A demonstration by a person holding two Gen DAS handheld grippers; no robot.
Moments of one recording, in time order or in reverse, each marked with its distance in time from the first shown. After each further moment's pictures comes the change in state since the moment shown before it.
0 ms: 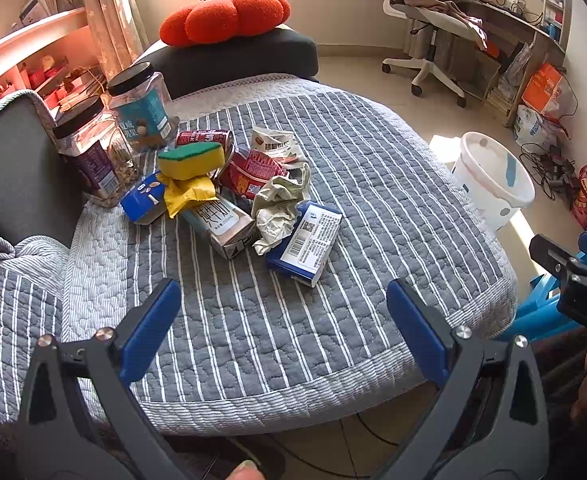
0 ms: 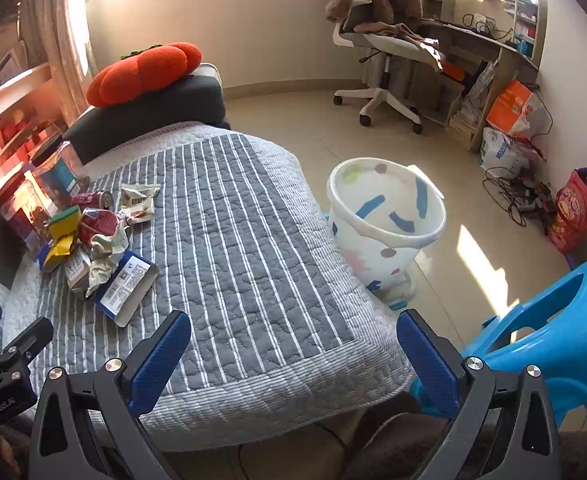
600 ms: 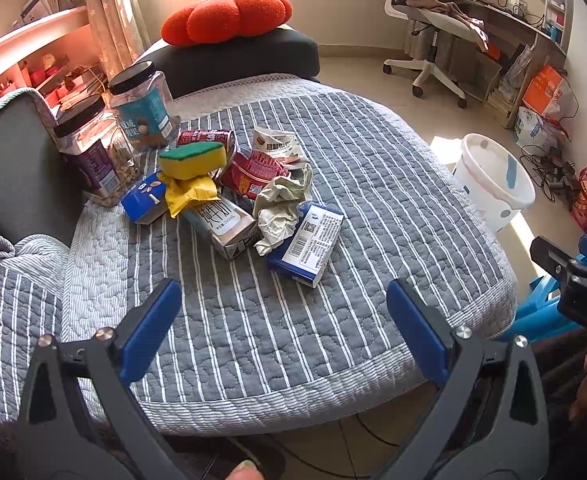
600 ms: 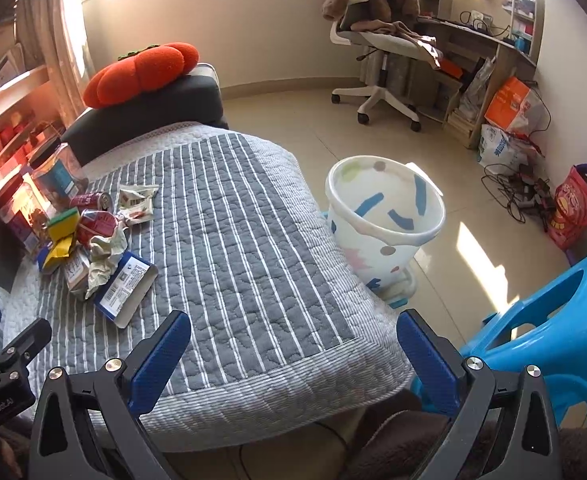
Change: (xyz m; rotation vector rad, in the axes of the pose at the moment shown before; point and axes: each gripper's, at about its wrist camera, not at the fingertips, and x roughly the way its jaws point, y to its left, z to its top) left arm 0.000 0.002 0.000 -0.005 0.001 0.000; right arm 0.000 0.001 0.002 0.005 0.006 -0.008
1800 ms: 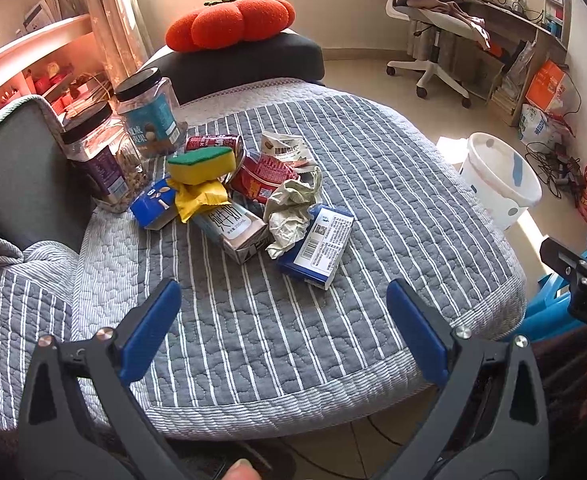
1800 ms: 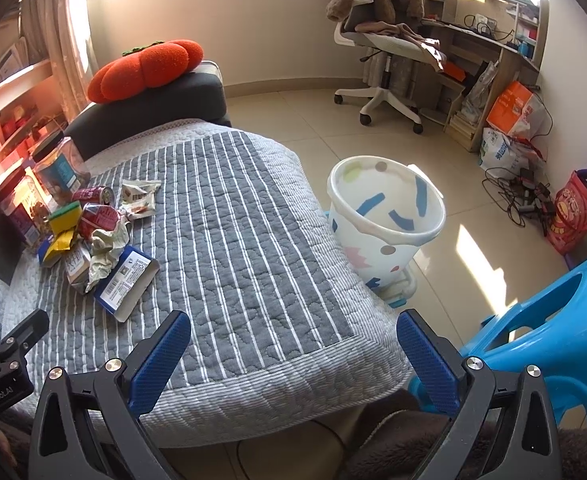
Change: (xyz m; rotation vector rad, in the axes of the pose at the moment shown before) left arm -0.001 0.004 0.000 0.017 -0.022 0.030; right arm -0.002 0.002 -0.004 -0.015 0.002 -0.002
